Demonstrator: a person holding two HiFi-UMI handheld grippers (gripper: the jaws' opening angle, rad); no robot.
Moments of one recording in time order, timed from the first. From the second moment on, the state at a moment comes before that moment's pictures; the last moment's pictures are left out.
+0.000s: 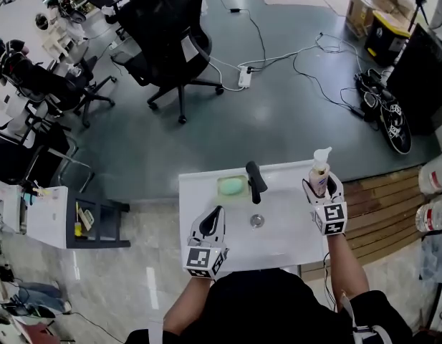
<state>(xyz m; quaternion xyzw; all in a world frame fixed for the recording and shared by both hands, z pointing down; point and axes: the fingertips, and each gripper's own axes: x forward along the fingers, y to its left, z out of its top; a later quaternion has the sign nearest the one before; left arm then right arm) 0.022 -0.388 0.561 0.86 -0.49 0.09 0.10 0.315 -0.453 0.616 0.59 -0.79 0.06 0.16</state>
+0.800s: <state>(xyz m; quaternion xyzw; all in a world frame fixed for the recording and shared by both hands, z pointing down) 0.037 -0.400 0.590 0.86 -0.48 0.13 0.10 0.308 -0.518 0.629 0.59 -0.80 0.02 0.08</state>
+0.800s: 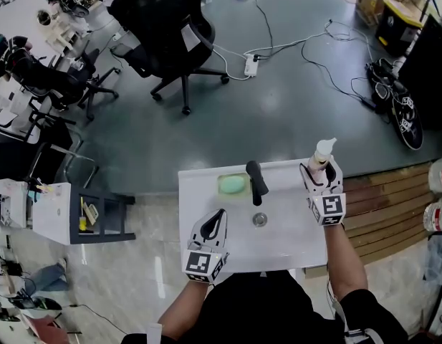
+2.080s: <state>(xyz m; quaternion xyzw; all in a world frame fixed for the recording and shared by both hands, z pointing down) 0.053 -0.408 0.582 0.86 -0.47 0.10 0.14 0.312 -0.489 0.632 0.55 -0.83 0.03 0.12</state>
